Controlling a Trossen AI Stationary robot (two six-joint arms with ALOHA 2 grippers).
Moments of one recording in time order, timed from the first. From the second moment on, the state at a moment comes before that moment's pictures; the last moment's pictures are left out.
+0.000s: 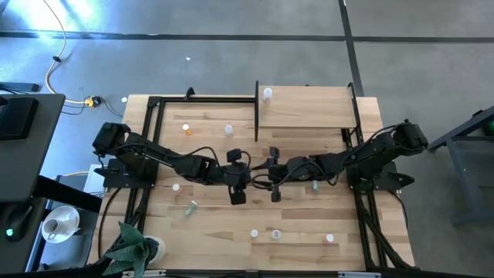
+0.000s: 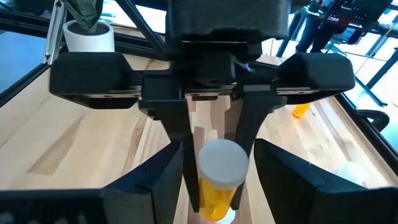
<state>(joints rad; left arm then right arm) -0.11 1.66 1.07 -0.10 -0.37 -0.10 0.22 1.50 0.83 0.34 0.24 -0.13</state>
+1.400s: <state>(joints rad) -0.11 1.66 1.07 -0.07 -0.42 -0.09 0.21 1.50 0.83 0.31 0.23 -0.14</state>
